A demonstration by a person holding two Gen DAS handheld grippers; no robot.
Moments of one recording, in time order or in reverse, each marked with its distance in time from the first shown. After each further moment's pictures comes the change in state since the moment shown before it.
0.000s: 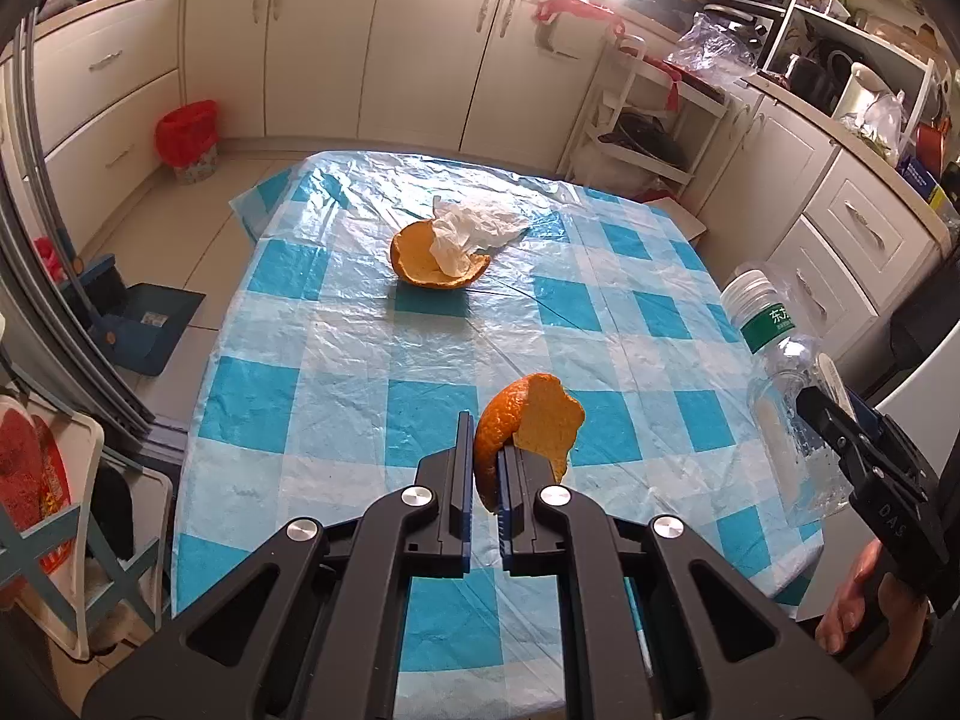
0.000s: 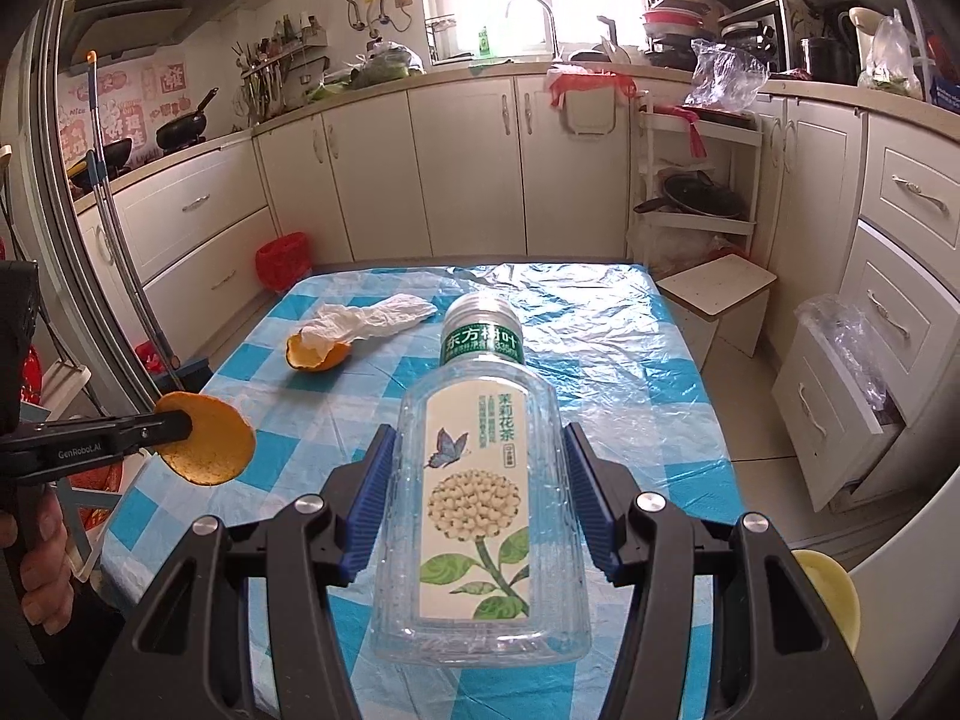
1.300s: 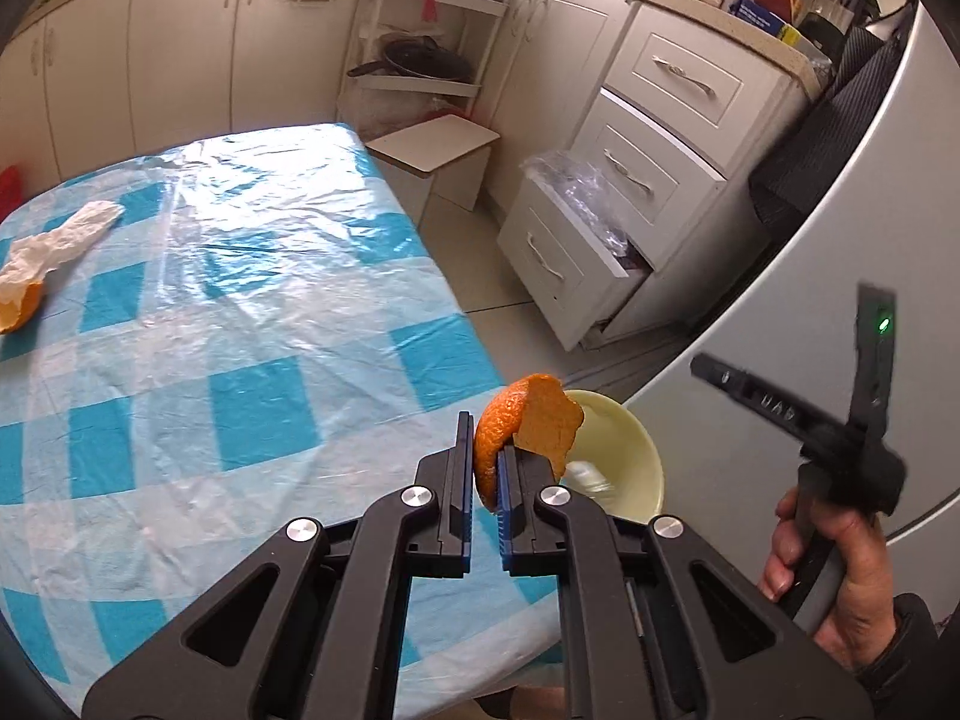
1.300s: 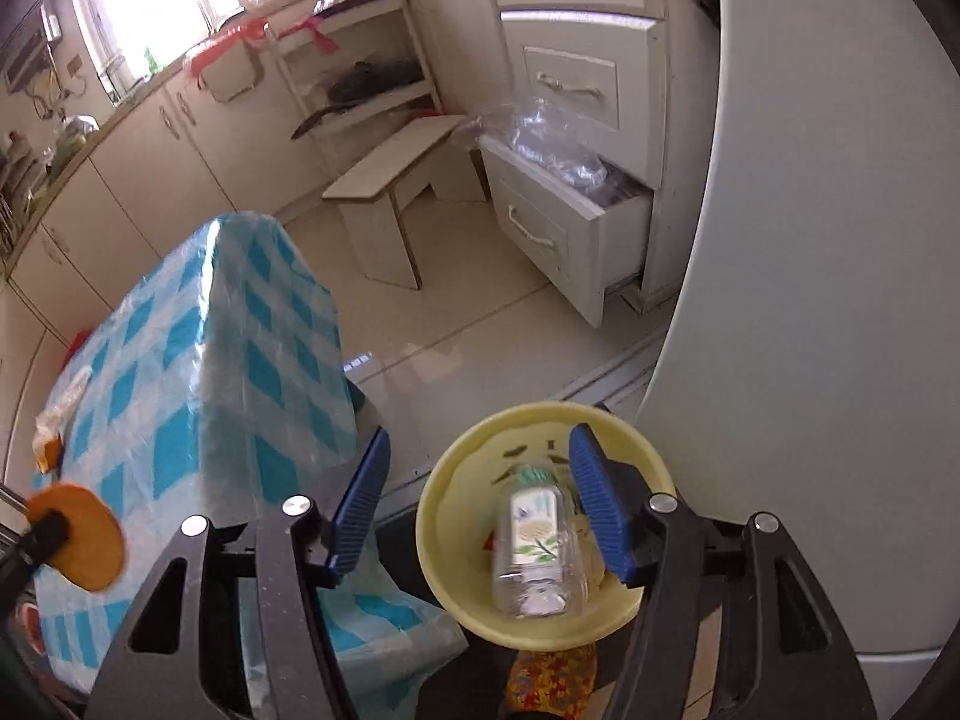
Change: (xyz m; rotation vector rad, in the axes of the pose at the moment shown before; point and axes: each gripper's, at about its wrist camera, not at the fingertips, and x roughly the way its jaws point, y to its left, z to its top) left arm 0.076 -0.278 -0.041 0.280 0.127 -0.301; right arm -0.039 -0.262 -0.068 0.520 0.176 -0.381
